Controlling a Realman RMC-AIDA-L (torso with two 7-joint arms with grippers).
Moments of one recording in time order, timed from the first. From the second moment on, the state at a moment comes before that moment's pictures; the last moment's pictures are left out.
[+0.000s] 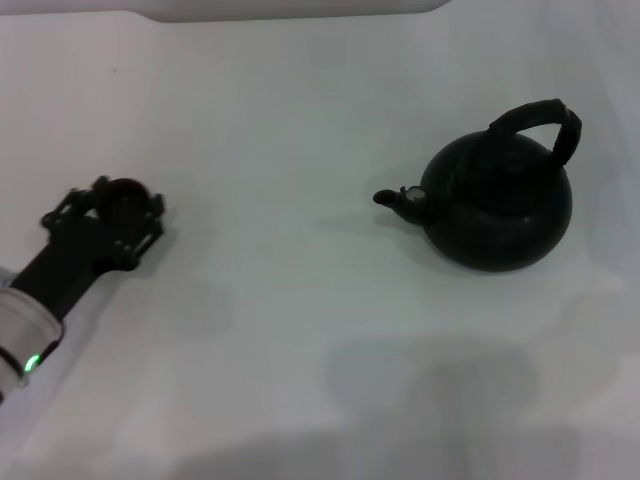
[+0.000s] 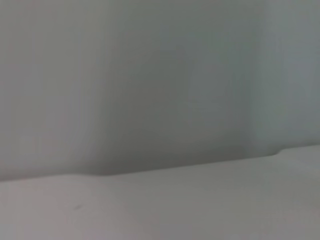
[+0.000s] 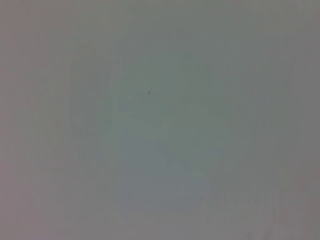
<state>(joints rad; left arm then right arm) -0.29 -2.08 -0.57 -0.12 -0.67 -1.14 2.82 0.57 2.01 -0.72 -0.12 2.59 0.84 -2.88</state>
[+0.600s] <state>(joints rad) -0.38 -2.08 -0.57 -0.22 -0.39 -1.07 2.82 0.58 2.01 -0.72 -0.12 2.59 0.84 -2.88</state>
